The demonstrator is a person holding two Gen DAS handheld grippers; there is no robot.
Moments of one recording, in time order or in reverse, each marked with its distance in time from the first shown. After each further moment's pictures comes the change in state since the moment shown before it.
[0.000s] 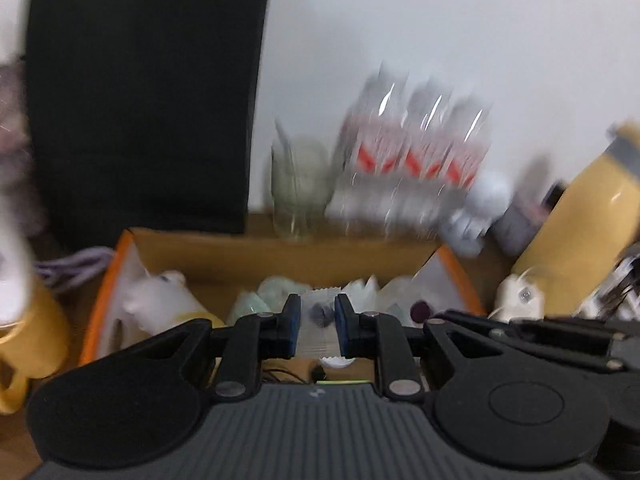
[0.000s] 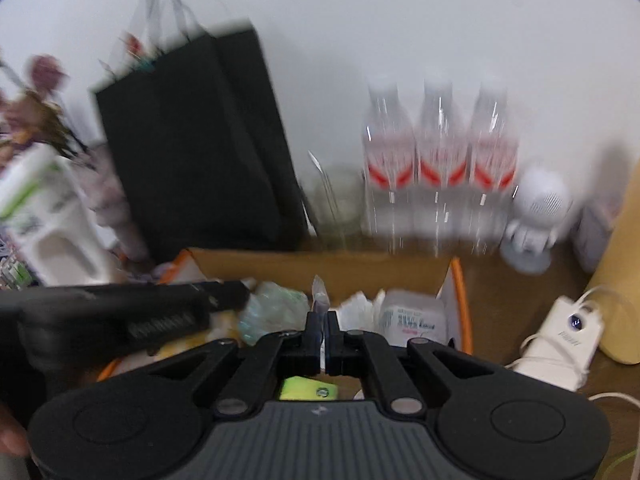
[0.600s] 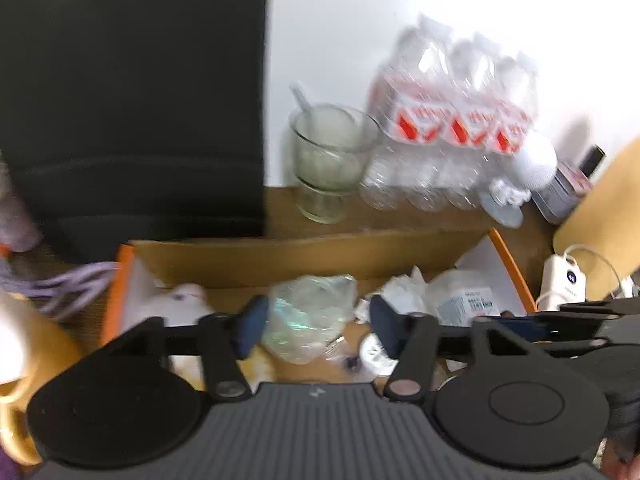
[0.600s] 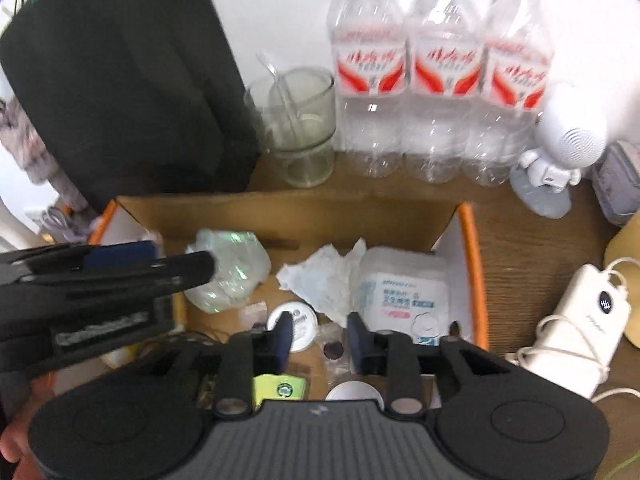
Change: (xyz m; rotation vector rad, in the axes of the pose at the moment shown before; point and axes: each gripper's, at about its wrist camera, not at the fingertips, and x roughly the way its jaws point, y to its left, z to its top) left arm 0.024 0.016 0.036 0.043 0.137 0.056; right arm 0.074 -0.010 0.029 0.049 0.293 -0.063
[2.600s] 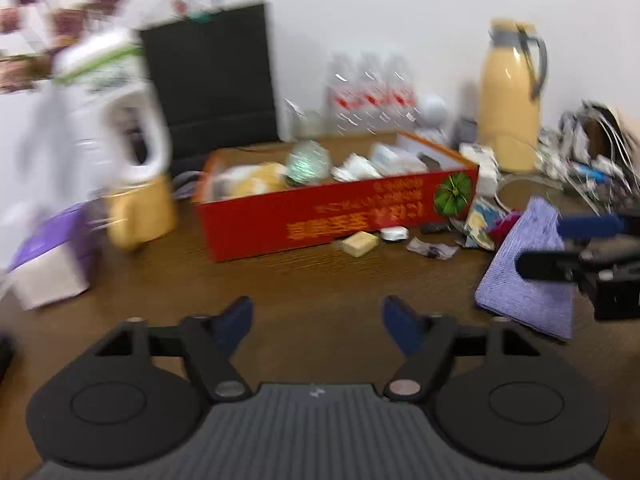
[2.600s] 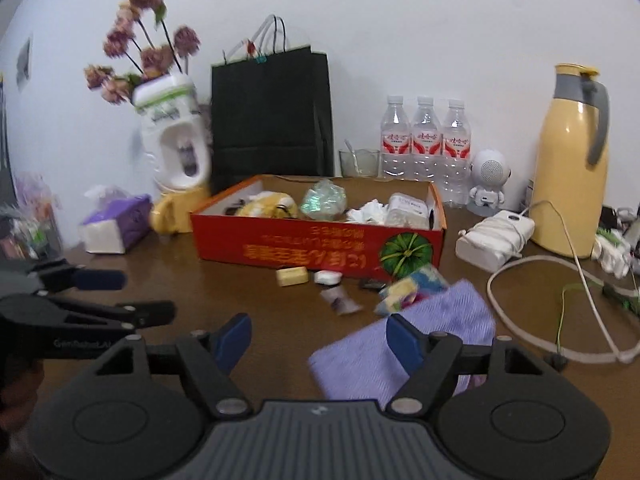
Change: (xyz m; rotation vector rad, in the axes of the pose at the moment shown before) left arm -0.142 -0.012 -0.320 0.218 -0.358 0.044; right arm -0.138 0.030 -0.343 -0.199 -0.557 -0.004
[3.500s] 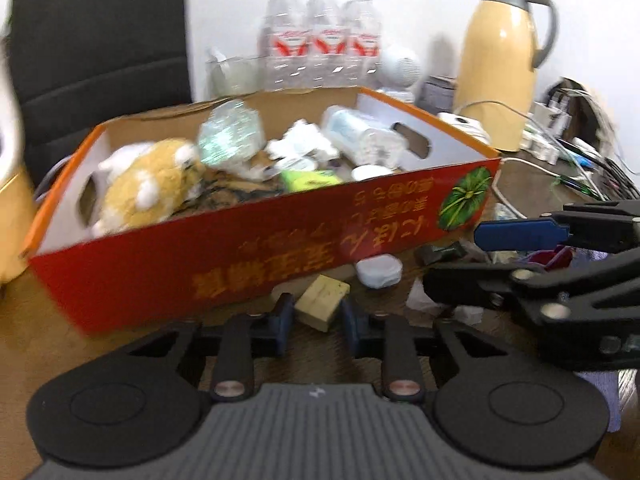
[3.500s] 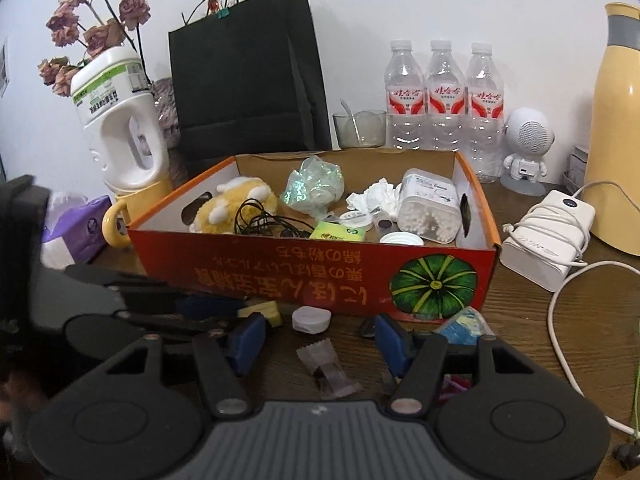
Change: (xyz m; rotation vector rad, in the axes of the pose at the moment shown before) left arm 0.133 0.002 0.045 -0.014 0.135 -0.195; right arm 0.122 -0.027 0.045 0.068 0.119 0.063
